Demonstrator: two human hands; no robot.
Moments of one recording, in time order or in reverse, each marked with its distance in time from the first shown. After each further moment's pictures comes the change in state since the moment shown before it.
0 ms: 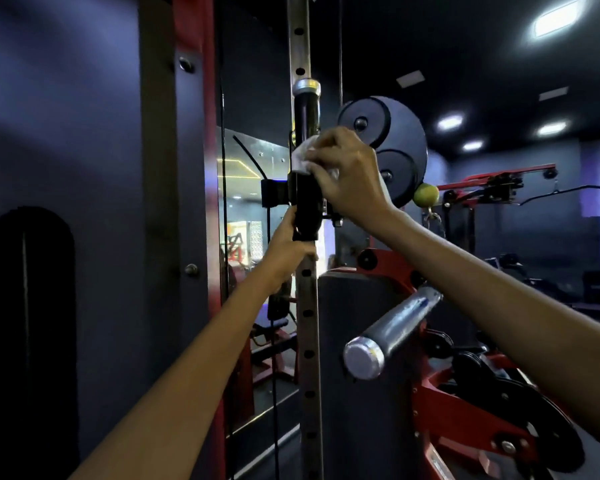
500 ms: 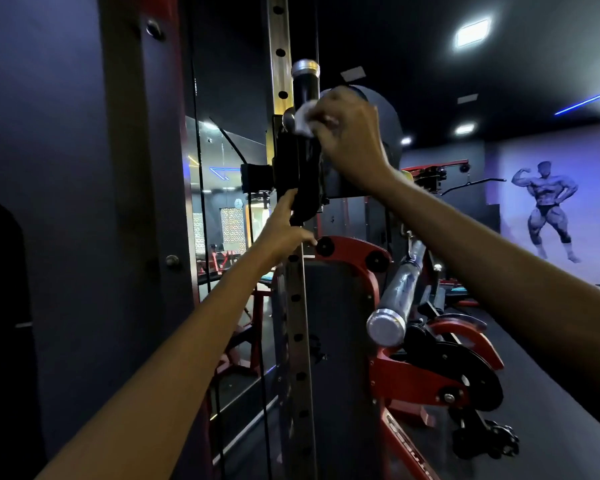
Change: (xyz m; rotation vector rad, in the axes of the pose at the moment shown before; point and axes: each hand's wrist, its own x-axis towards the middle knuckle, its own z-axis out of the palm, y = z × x) left_hand 0.014 -0.012 -0.017 0.053 -0.169 0.068; right_hand 0.032 -0.011 -0.001 -0.213 -0.098 0.125
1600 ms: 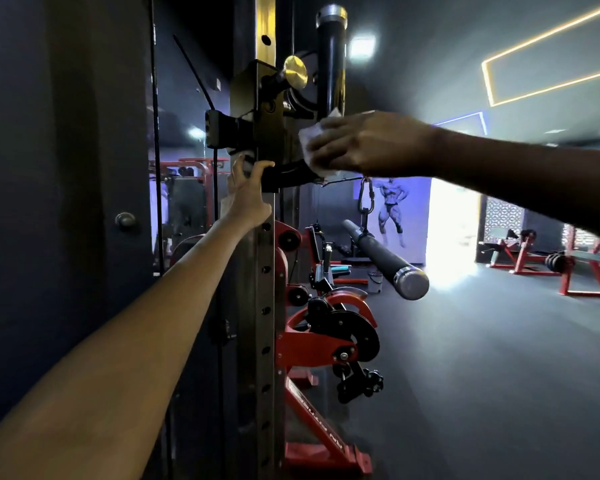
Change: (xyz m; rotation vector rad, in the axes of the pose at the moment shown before) left_hand 0.062 -0.096 -0.007 0.262 0.053 0.201; right_hand -0.010 -0.045 -0.026 -0.737 -1.020 -1.088
